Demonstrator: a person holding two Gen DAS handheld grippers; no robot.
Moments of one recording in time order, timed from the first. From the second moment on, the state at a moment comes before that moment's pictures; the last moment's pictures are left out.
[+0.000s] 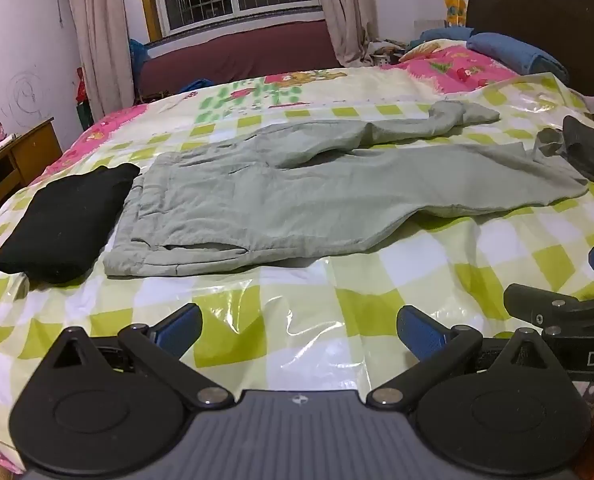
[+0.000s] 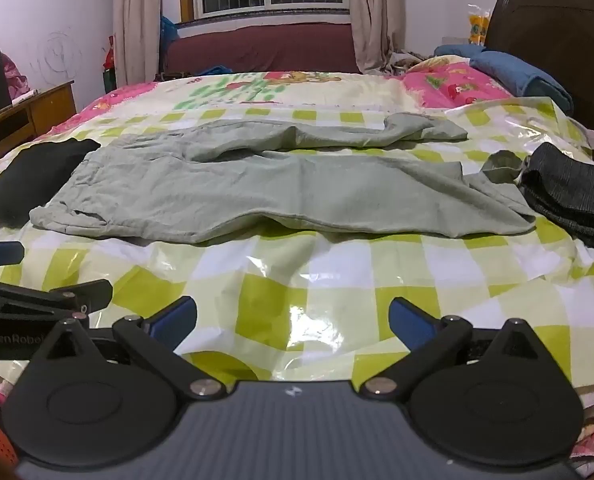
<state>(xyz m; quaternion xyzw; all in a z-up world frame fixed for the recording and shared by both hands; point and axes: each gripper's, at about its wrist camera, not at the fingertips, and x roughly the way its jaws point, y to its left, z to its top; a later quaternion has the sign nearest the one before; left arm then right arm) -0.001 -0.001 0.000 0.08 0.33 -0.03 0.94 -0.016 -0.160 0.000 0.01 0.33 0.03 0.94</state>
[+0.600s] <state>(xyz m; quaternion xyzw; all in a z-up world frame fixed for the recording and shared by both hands) -0.001 0.001 -0.007 0.08 0.34 -0.03 0.94 -0.016 -0.160 -0.004 0.01 0.33 0.03 0.94</state>
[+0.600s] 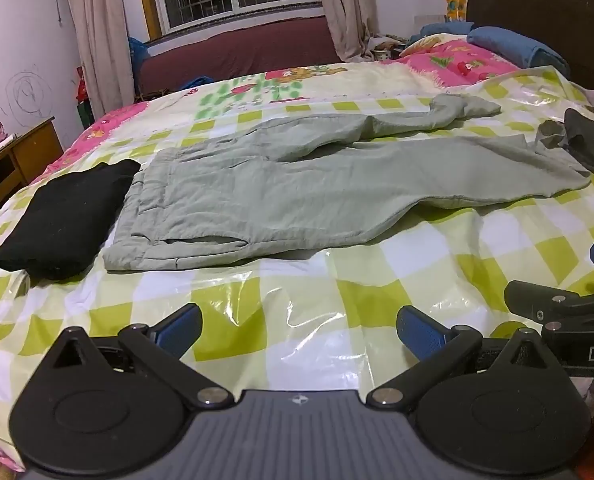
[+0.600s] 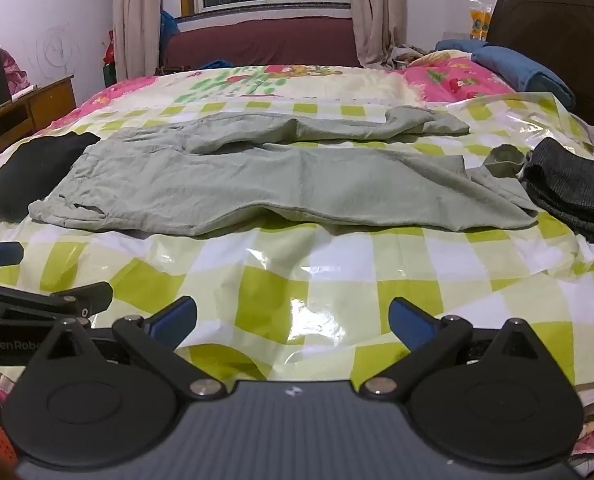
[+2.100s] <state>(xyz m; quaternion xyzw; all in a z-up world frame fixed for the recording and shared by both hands) -0.002 0.002 -0.013 0.09 0.34 -0.02 0.94 -0.011 -0.157 -0.007 0.00 0.35 0.04 0.94</state>
